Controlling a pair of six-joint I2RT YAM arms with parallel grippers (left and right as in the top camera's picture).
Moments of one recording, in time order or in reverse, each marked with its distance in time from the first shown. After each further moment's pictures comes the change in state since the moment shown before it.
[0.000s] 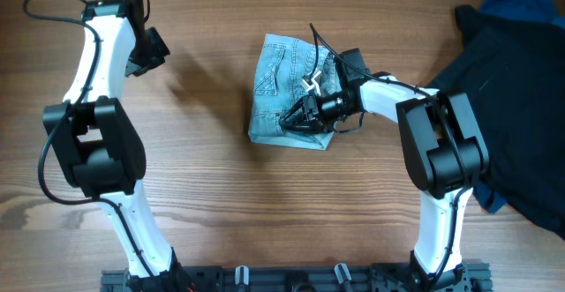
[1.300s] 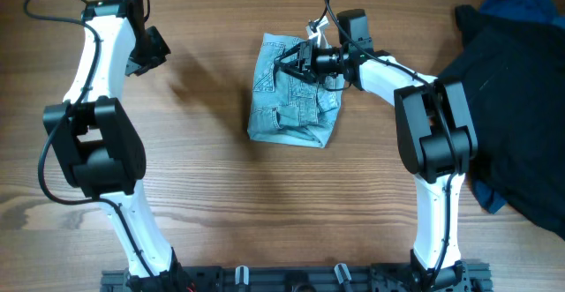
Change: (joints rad) left arm 0.000 0.000 0.000 0.011 0.021 0.000; right arm -0.039 0.132 0.243 0.435 0.179 0.357
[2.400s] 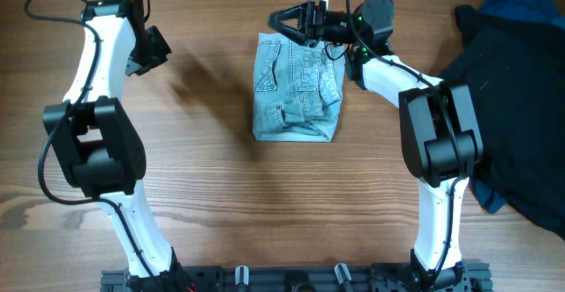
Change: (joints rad) left arm 0.000 0.000 0.000 0.002 0.018 0.000; right arm -0.008 -0.046 -0.015 1.023 -0.202 0.789
